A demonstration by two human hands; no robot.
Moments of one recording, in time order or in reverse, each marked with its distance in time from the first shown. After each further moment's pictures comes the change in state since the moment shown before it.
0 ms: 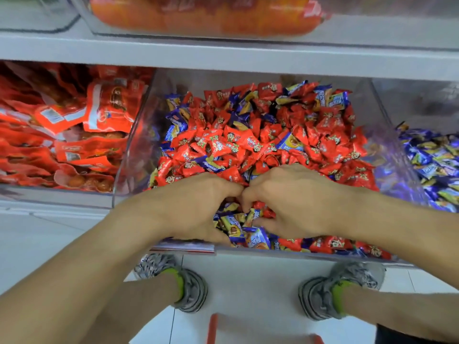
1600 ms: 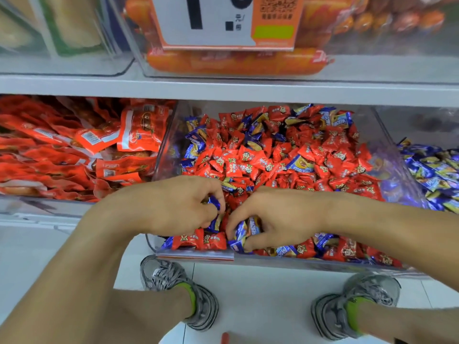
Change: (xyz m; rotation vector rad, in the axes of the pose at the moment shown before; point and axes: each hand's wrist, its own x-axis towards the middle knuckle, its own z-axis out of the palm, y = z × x) left_hand -0.048 0.009 -0.059 -0.351 -0.151 -0.363; right_hand 0.027 -0.026 -0.019 0.446 -0.220 -0.015
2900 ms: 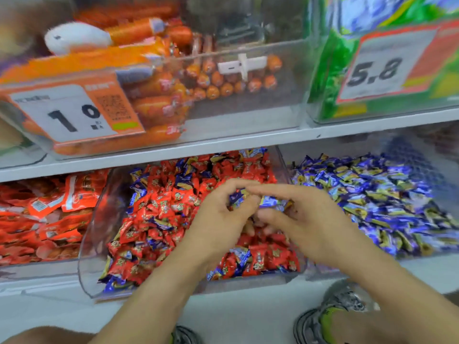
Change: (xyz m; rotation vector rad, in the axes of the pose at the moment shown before) left_hand 0.051 0.151 0.084 -0.775 0.446 0.386; right_hand -0.159 0.026 -0.001 0.501 0.894 0.185
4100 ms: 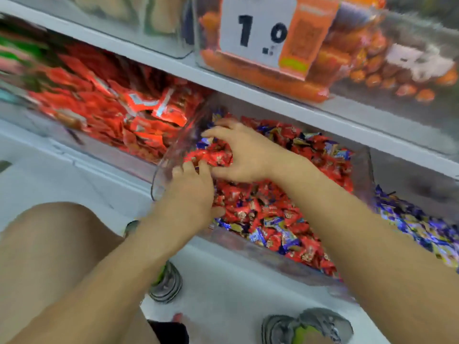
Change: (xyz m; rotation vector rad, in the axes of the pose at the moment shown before) left_hand -0.056 -0.060 -0.107 1.255 0.263 -0.407; right_hand 0.154 -0.038 0.152 -0.760 -0.584 -0.459
